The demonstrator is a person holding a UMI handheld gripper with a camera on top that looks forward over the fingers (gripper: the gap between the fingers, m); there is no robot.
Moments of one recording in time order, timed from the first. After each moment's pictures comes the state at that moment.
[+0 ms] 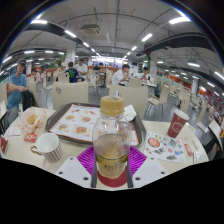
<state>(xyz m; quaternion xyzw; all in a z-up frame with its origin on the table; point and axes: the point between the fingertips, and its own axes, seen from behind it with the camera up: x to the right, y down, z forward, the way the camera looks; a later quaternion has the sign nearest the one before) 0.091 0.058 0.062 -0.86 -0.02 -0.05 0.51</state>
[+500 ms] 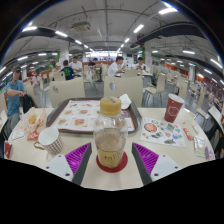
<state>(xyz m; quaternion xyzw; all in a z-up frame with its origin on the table) 0.101 0.022 0.042 -0.88 0.02 -0.02 0.48</state>
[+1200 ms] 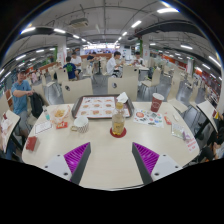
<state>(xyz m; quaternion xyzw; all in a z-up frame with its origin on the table) 0.050 -0.182 0.171 -0.90 0.04 -0.02 0.43</state>
